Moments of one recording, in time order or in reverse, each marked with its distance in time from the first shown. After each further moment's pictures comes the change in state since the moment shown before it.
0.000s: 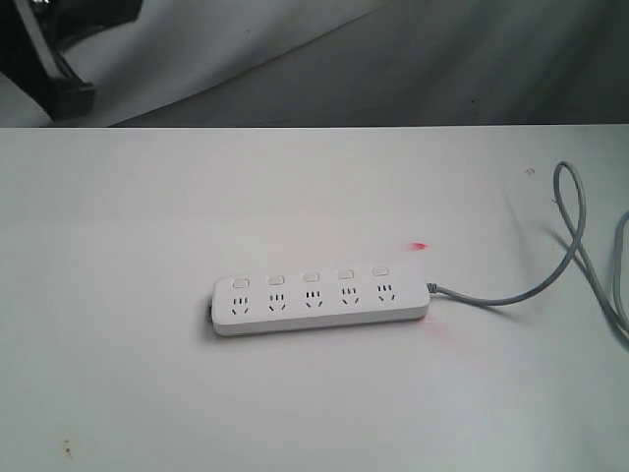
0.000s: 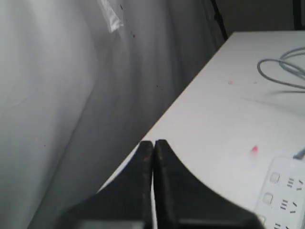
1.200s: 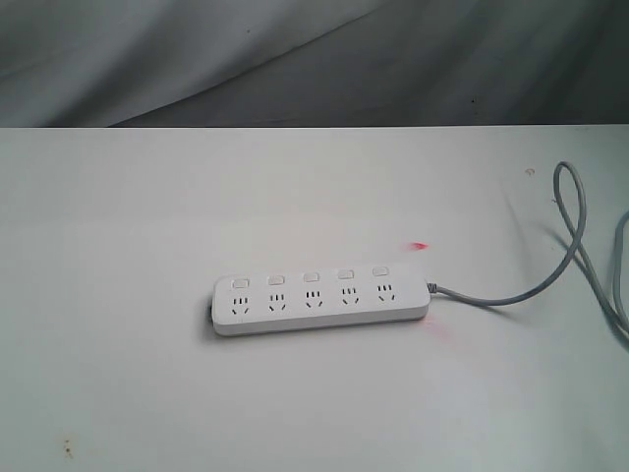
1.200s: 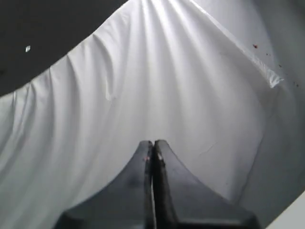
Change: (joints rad) left arm 0.000 -0.859 0.253 0.701 -0.215 -0.478; right arm 0.000 0.000 0.000 0.000 -0.001 0.000
